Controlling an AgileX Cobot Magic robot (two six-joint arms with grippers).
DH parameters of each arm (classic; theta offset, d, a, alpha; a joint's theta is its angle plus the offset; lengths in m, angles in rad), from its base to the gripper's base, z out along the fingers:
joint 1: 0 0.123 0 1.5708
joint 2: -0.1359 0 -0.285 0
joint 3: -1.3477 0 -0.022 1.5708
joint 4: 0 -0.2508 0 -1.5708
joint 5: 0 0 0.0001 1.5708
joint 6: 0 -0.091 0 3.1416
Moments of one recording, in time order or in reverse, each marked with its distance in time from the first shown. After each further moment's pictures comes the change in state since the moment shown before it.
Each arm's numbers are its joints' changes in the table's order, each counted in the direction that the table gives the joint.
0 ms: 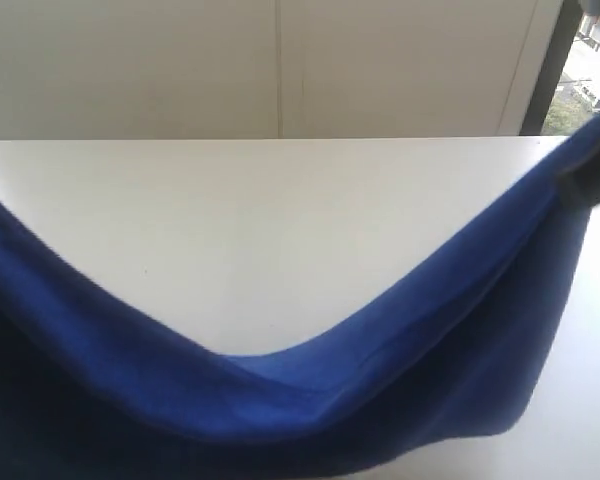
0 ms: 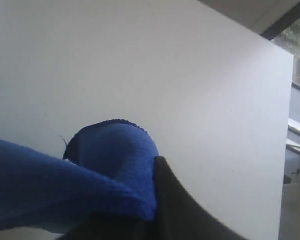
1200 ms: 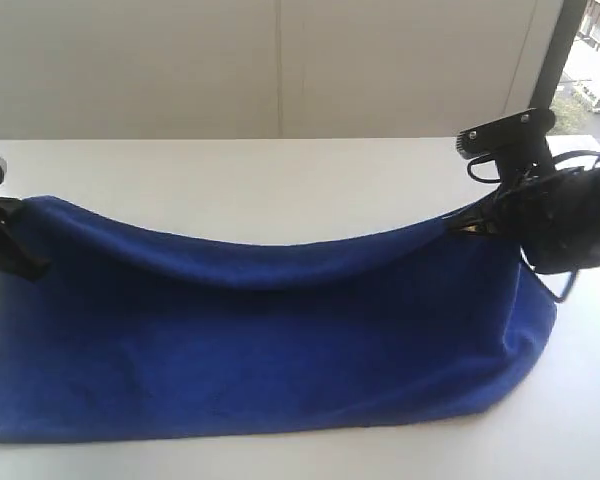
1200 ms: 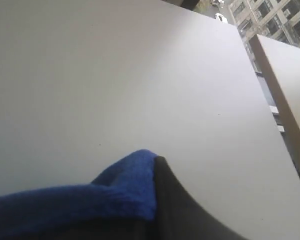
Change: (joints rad) left arm 0.359 -0.696 -0.582 -0.340 1.722 0.436; right arm -0.197 -0.785 -0.158 1.327 0.427 -1.569
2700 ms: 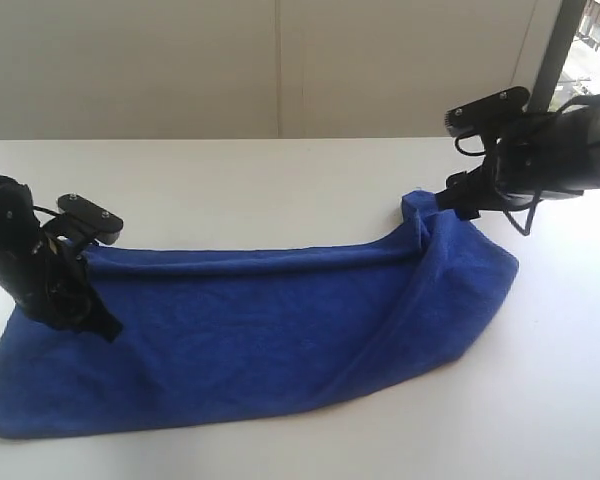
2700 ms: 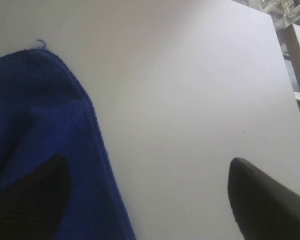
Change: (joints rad) left arm -0.231 -0.267 0.362 0.187 -0.922 0.025; right arm -0.091 -0.152 0.290 -0.451 0.097 0.562
